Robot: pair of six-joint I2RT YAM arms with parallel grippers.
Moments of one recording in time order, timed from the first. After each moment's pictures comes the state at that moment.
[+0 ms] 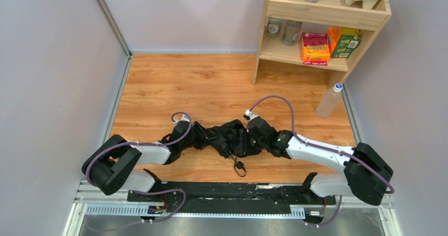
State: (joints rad) left arm -0.63 1.37 0.26 0.52 0.11 -1.31; right arm 0.91 1.24 0.65 -0.23 -0.10 0.78
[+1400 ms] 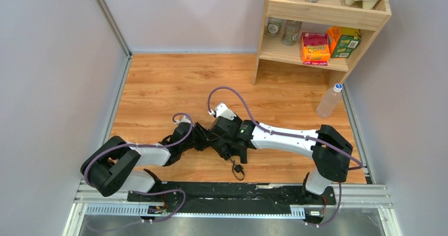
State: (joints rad) left arm -0.67 1.36 0.25 0.53 0.08 -1.30; right arm 1.13 1.62 1.13 -0.63 0.74 0.25
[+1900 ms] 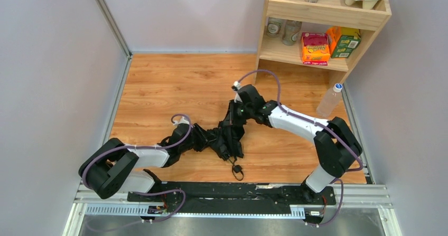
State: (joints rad) left arm -0.67 1.32 0.23 0.51 0.07 -1.29; right arm 0.77 1.62 1.14 -0.32 -0.26 0.62
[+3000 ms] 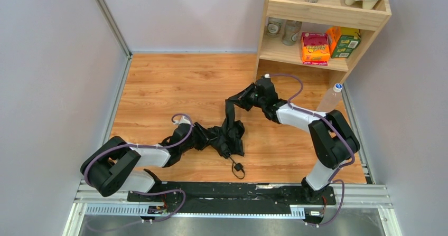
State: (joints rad) left arm -0.68 1.35 0.23 0.57 0.04 -1.31; right arm 0.53 1.69 0.96 0.28 -0.27 1.34
